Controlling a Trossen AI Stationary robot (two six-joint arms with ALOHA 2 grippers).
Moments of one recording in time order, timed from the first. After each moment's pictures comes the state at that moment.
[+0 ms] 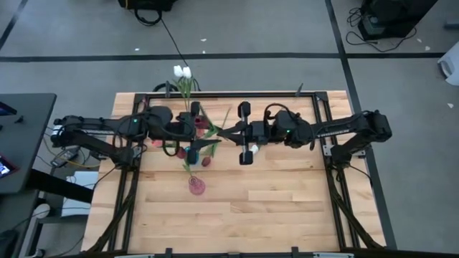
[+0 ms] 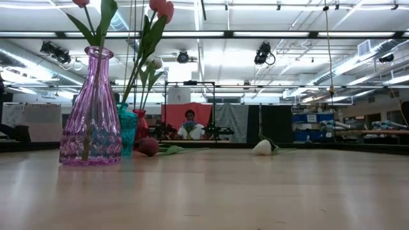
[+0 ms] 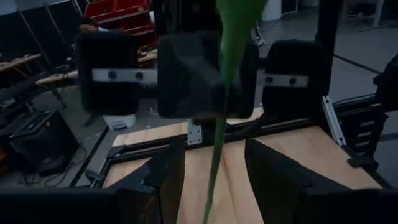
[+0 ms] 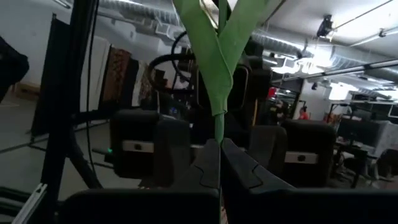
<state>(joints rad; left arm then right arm) -0.03 1.17 1.14 -0.07 -0.03 0.20 0.01 1.53 1.15 0.66 -0.07 -0.23</state>
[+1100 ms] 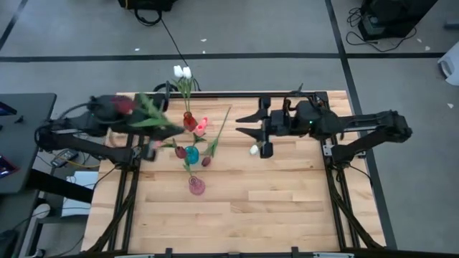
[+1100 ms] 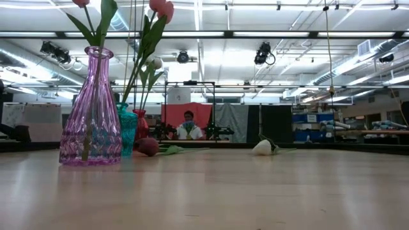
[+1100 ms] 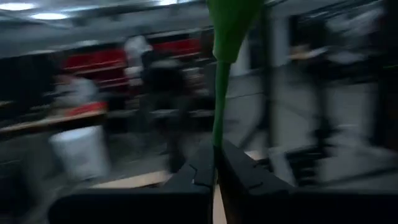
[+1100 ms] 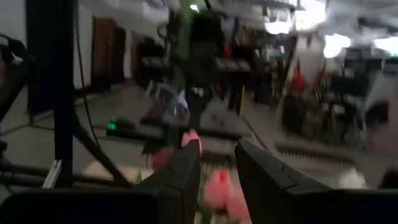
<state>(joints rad) -0.03 0.85 1.14 -0.18 0.13 0.13 0.01 1.29 1.16 0.24 0.00 -0.17</state>
